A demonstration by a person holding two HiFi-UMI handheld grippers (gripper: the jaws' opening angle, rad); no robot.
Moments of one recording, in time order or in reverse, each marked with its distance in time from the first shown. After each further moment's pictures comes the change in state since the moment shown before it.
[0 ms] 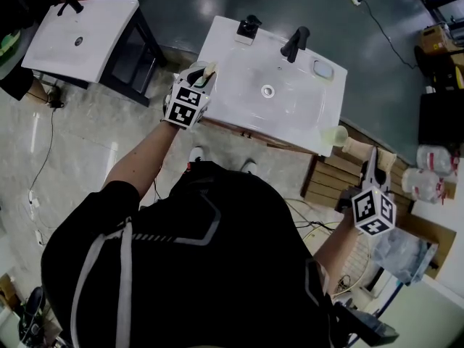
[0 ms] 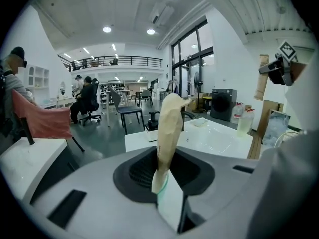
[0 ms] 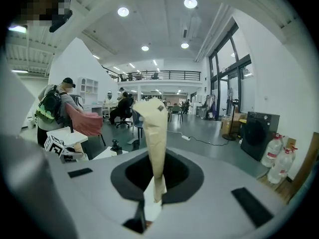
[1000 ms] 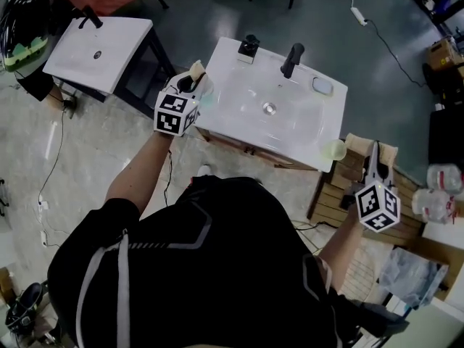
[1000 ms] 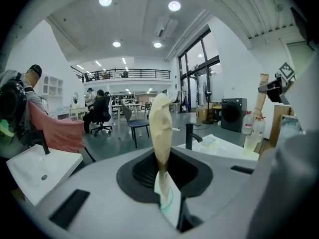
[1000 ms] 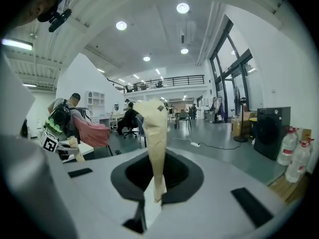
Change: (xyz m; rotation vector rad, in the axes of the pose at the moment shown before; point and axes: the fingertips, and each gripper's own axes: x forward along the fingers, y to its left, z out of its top) left arm -0.057 0.013 0.074 -0.032 -0.139 0.126; right arm 0.025 -0.027 0.019 0.058 -0.103 0.116
